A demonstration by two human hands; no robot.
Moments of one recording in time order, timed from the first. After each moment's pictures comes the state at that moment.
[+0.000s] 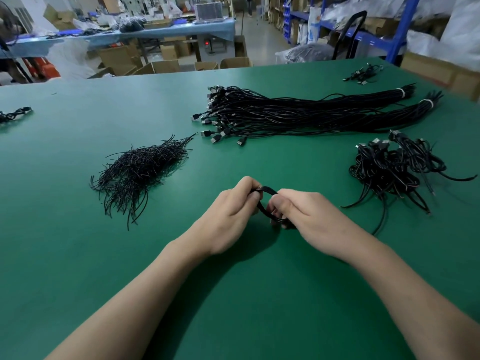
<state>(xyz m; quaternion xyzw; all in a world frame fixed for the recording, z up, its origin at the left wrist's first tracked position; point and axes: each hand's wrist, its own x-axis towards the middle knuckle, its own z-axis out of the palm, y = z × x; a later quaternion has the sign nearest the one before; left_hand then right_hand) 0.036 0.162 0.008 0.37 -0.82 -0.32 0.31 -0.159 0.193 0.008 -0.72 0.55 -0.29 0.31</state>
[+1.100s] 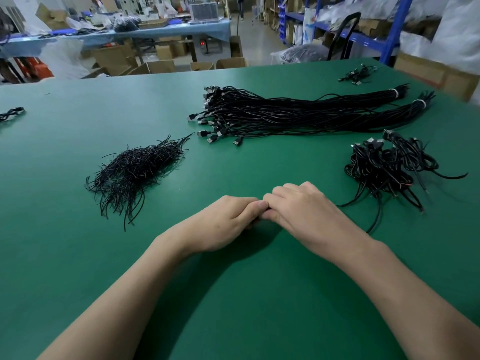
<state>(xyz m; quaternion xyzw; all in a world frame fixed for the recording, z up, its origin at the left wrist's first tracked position) 0.043 0.161 0.022 0.39 -0.85 -0.32 0.13 -0.149 0.195 0.020 -0.84 0.54 -0.08 -0.03</state>
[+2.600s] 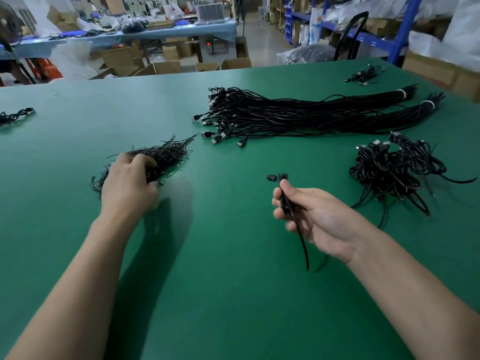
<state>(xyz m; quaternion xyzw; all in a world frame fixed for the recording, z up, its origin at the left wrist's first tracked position) 0.156 0.102 0.027 0.73 -0.64 0.01 0.22 -0.155 0.195 0.023 -0.37 0.42 -0.46 0.69</state>
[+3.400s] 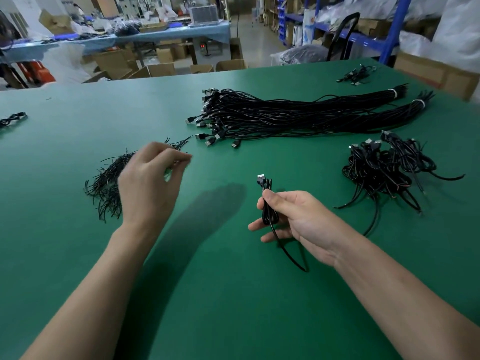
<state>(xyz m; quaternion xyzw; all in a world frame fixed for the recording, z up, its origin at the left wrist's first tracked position) 0.107 0.121 0.026 0.50 -0.72 0.14 0.46 -0.142 0.199 0.020 -0.43 0.45 -0.44 0.64</state>
